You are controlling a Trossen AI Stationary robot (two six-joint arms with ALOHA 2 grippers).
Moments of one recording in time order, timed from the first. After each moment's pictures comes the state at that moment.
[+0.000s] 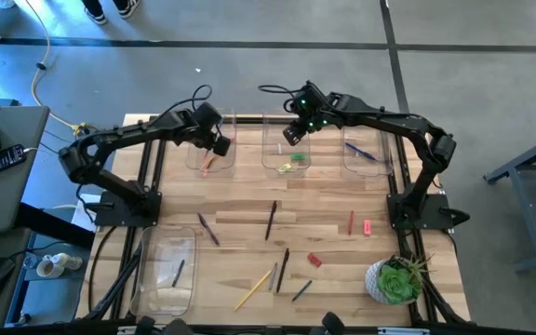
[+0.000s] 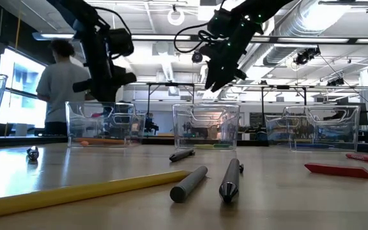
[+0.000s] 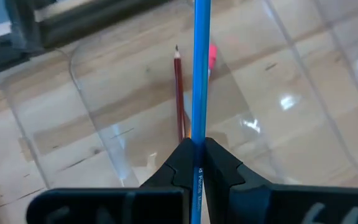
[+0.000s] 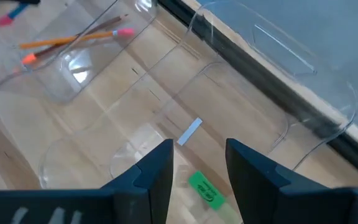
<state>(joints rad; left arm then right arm) 0.80 1.44 0.96 -0.68 -0.16 -0.42 -0.53 1.74 1.49 -0.67 -0.01 0.25</state>
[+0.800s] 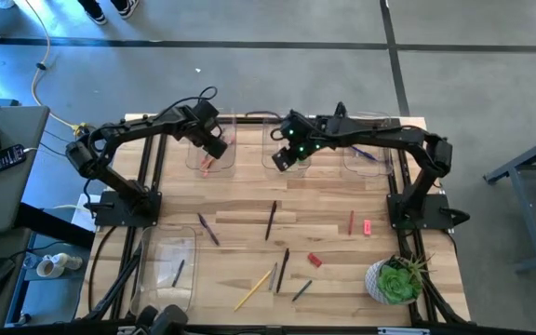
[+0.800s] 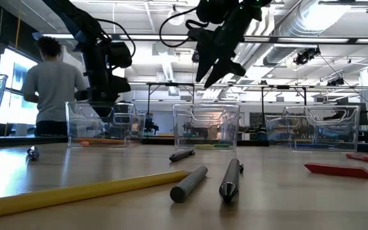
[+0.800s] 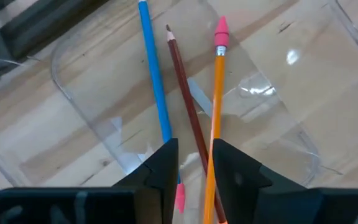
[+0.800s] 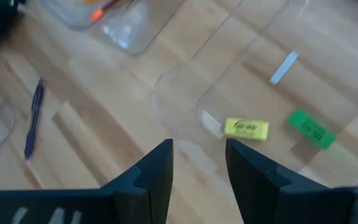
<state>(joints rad) 0.90 1.52 0.96 -0.68 -0.04 -0.16 -0.31 1.74 1.49 -0.74 -0.04 0.55</state>
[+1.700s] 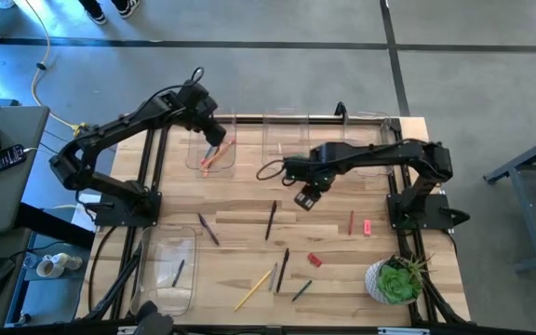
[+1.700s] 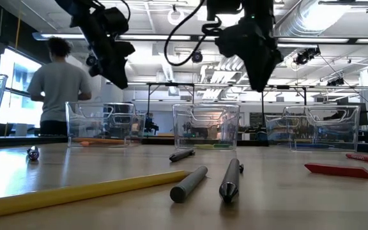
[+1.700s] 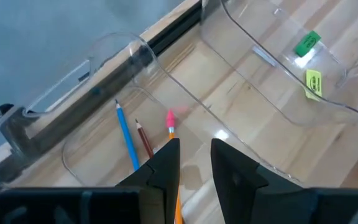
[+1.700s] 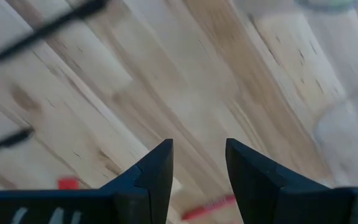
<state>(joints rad) 0.90 1.36 1.10 -0.71 0.08 -0.04 -0.07 1.75 1.49 -1.25 0.03 0.59</state>
